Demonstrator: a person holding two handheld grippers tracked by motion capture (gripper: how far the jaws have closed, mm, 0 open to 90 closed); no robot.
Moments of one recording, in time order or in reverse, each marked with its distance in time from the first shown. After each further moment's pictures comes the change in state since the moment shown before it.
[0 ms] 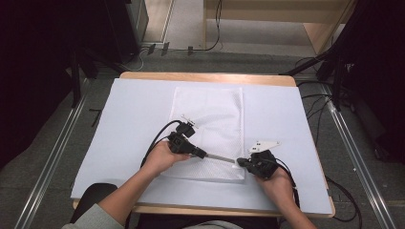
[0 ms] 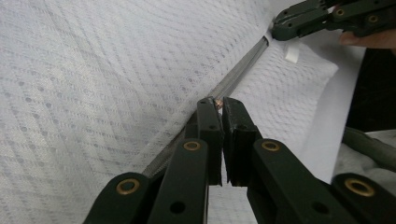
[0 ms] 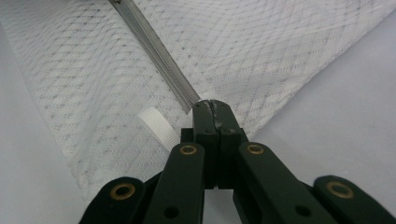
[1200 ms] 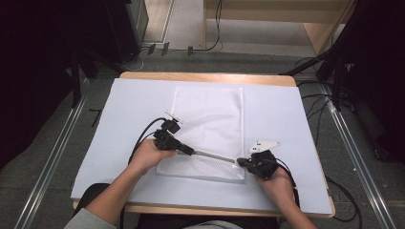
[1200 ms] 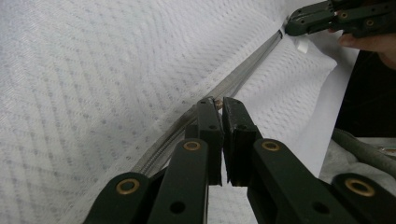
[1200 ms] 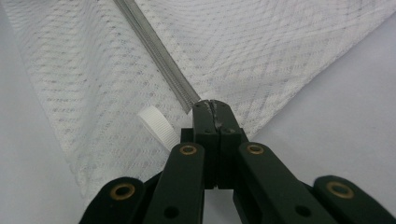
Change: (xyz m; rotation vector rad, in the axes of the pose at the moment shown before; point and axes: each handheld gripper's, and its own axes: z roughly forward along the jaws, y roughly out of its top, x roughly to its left) left arm 0.024 -0.018 -0.030 -0.018 -0.028 -0.097; right arm -0.001 -0.001 0.000 -0.006 0.009 -0.003
